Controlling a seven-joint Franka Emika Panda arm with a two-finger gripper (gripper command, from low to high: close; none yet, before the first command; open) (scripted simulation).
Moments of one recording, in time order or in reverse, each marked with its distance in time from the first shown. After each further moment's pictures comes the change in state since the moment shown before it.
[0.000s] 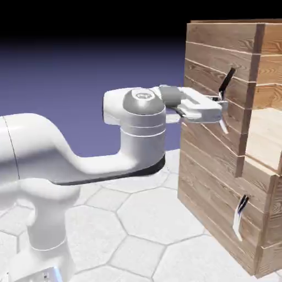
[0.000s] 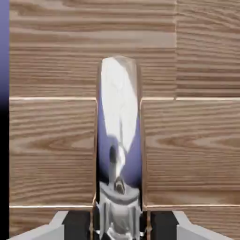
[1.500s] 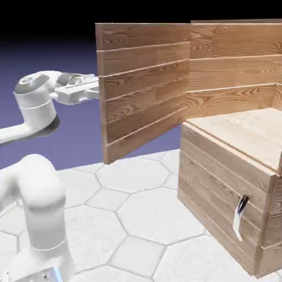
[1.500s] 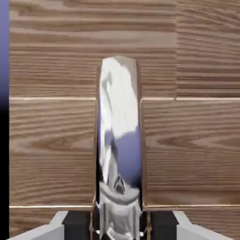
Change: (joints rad) arm -0.572 -0.448 1.485 -0.340 1.515 -0.733 -0.250
